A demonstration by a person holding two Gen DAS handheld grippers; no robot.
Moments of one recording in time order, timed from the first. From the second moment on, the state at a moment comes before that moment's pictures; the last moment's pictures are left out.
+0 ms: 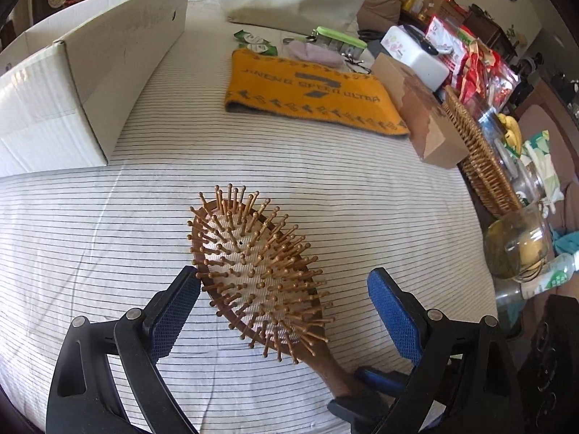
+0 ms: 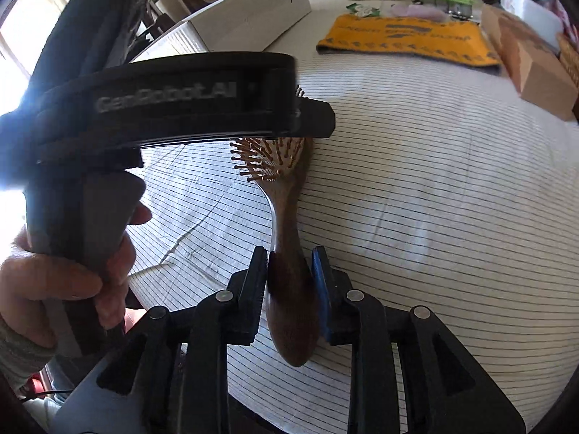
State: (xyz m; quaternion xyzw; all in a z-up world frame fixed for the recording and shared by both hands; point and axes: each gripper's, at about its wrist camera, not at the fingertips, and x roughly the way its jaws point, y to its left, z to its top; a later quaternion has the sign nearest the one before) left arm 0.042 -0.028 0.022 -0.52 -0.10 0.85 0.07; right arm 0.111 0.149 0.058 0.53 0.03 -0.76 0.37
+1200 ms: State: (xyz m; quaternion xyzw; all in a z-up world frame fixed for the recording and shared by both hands) left arm 0.026 -0.007 0.011 -0.51 -0.01 0.86 0.06; right arm 0.120 0.121 0.063 0.49 0.10 -0.79 0.35
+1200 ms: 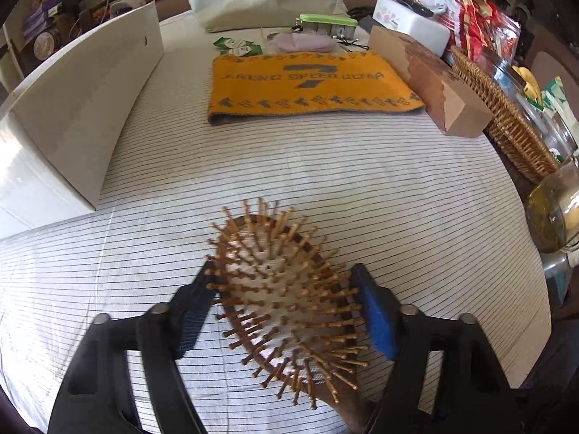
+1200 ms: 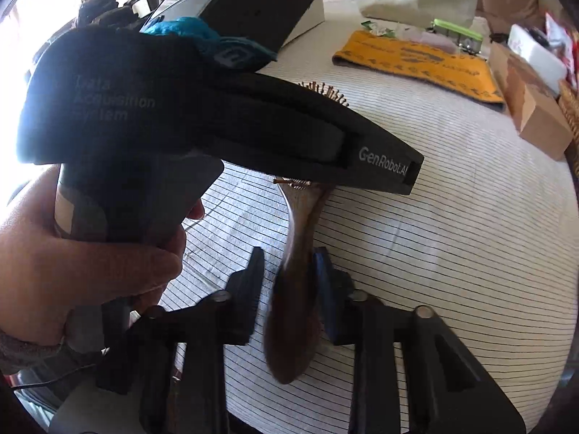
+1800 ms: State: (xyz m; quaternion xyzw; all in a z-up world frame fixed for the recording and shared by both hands) left arm 0.041 -0.039 0.058 -0.46 -0.07 0.88 0.10; right arm 0.091 0.110 0.071 0.47 0.04 -0.80 0.37
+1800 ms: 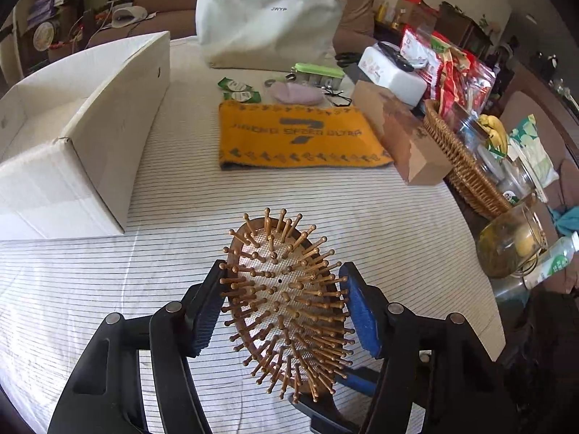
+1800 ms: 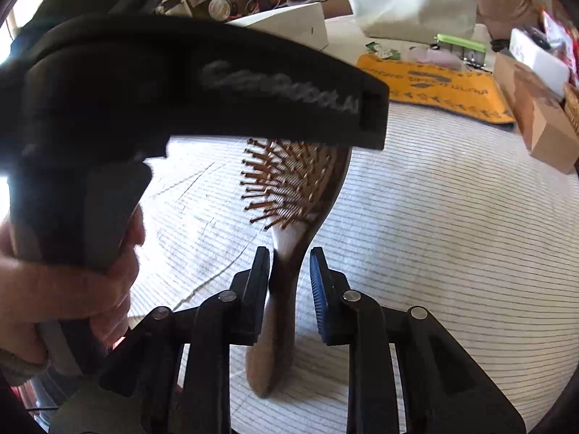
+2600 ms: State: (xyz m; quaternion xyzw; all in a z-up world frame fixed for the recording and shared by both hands) left arm 0.013 -0.136 0.215 -0.38 -0.07 0.92 0.07; right arm -0.016 0.027 0.191 0.41 0.02 -0.79 0.45
